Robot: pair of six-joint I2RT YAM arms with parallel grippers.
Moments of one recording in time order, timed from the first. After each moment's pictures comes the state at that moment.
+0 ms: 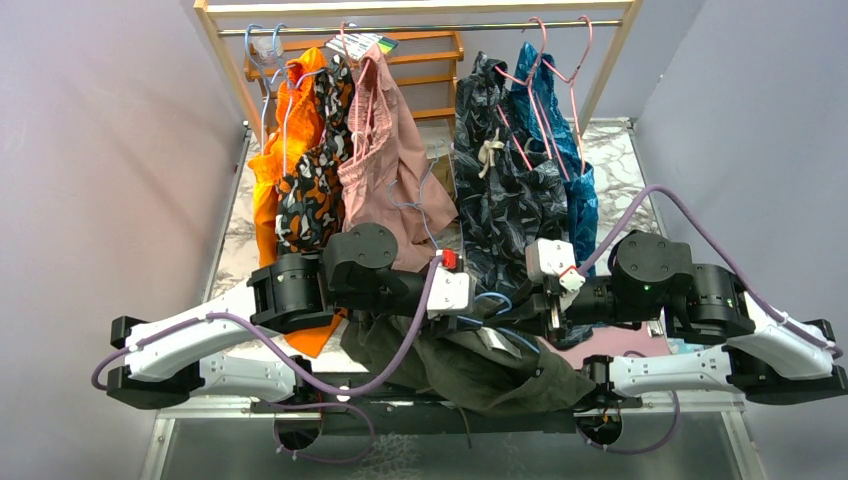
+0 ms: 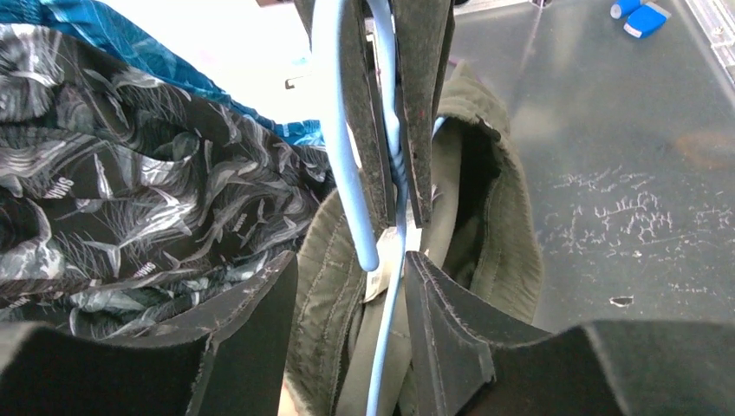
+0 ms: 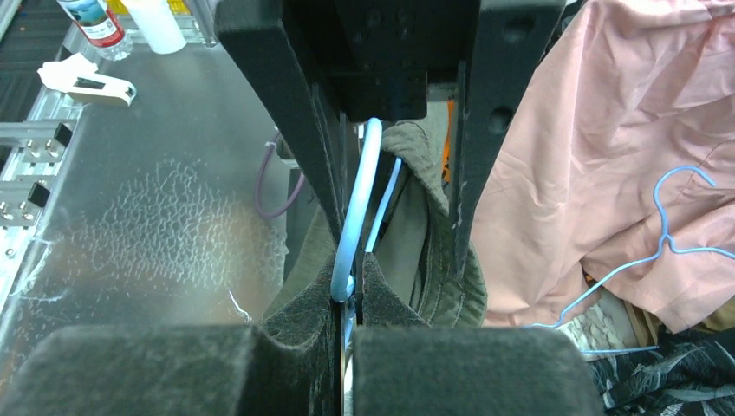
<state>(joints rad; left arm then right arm) -1.31 1.08 1.41 -0.61 0.30 0.25 1.39 0.88 1.42 -0.76 -0.15 -0.09</state>
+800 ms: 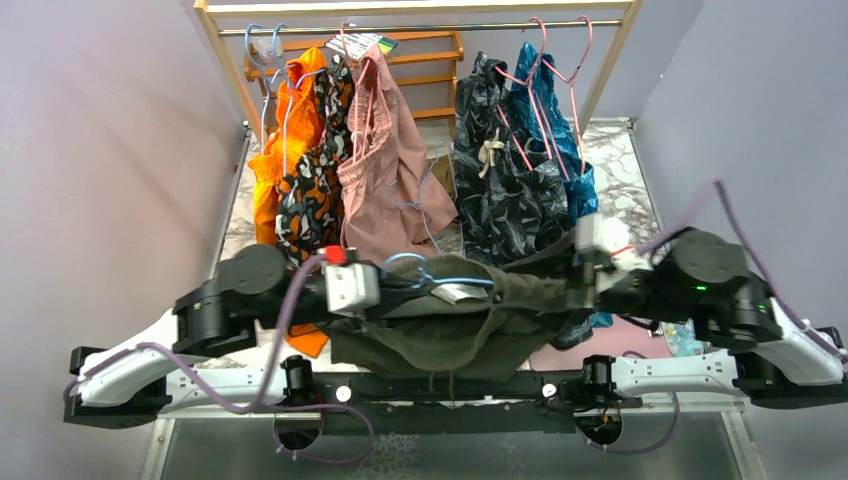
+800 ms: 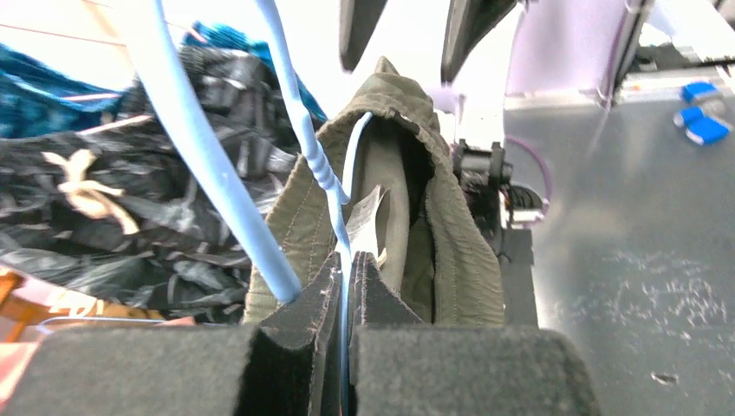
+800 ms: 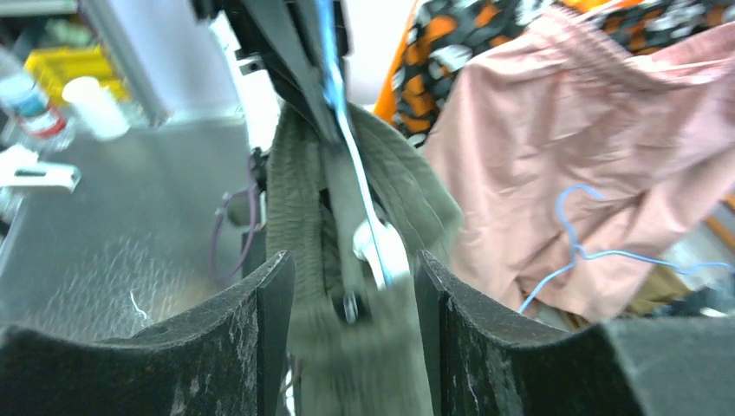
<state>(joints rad) -1.31 0.79 1.24 -0.51 0.13 0.19 1.38 0.85 1.43 -0.68 -0.01 -0.09</state>
